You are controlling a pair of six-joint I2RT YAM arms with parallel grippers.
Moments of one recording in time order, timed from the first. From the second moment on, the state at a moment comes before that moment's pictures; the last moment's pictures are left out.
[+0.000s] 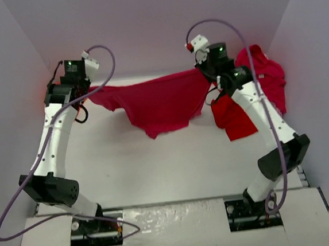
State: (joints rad) left arm -0.18 1.48 1.83 -0.98 -0.46 0.49; right arm 0.38 1.57 1.77 -0.67 0.20 -0.40
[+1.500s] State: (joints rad) left arm -0.13 1.00 2.03 -1.24 -0.25 0.56; right arm 0.31 0.94 1.60 -0.85 -0.34 -0.47
